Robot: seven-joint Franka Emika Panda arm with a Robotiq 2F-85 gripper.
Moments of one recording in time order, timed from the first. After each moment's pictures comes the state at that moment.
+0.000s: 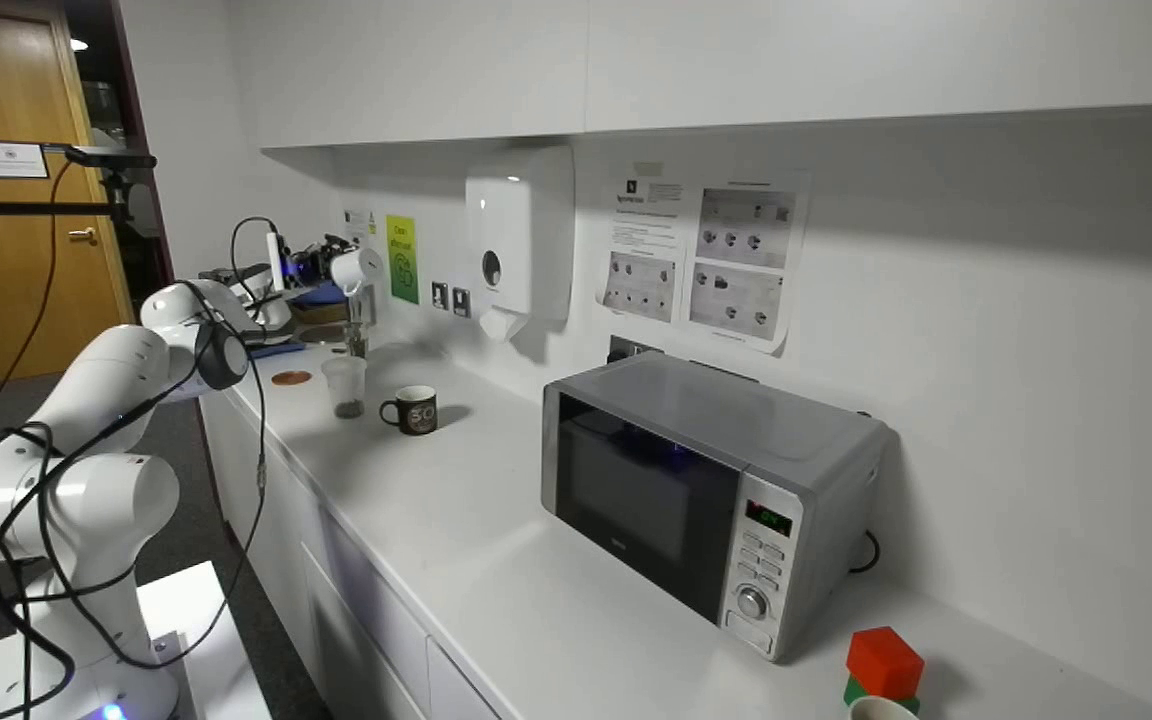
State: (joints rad) arm 1.09 1.14 -0.23 -0.50 -1.75 1.00 -0.38
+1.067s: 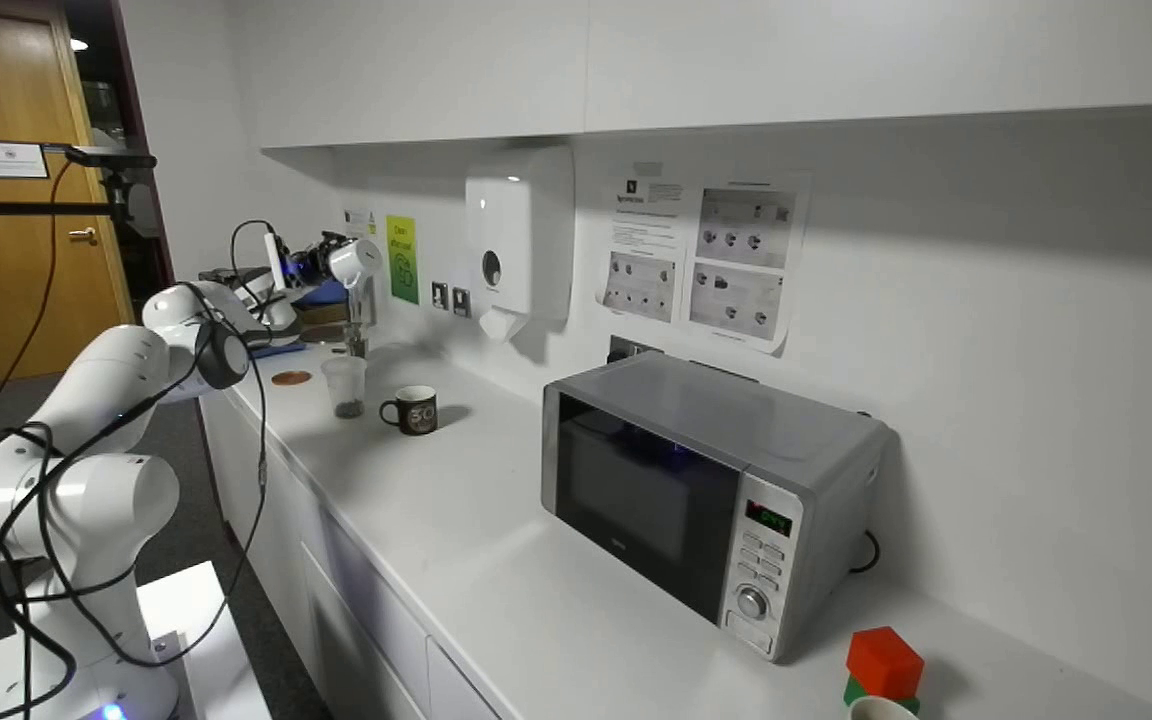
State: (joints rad) arm 1.09 1.14 -0.26 -0.53 -1.82 1.00 -0.38
